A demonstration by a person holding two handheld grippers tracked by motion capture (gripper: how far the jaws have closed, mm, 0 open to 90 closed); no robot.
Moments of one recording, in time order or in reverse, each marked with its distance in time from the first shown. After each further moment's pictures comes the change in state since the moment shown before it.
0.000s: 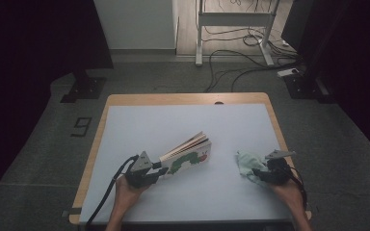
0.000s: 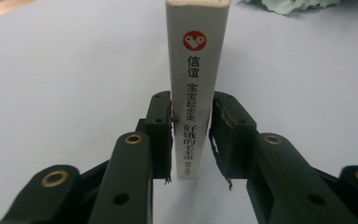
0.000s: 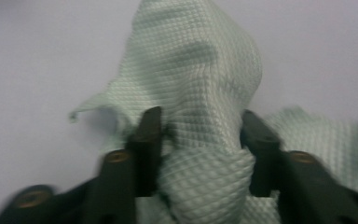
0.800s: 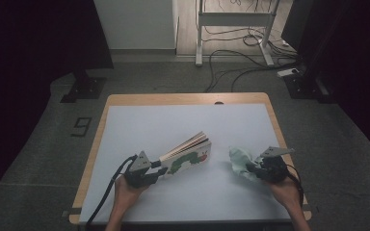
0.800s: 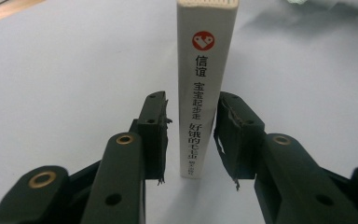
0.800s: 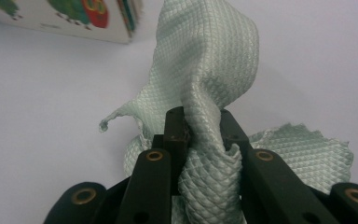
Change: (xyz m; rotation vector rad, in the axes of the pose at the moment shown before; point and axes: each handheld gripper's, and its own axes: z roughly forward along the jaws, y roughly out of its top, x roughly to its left) left arm 0.001 -0.001 -0.002 -0.011 0.013 -0.015; right arm 0.033 0.030 -0.022 -0.092 0.099 -0.075
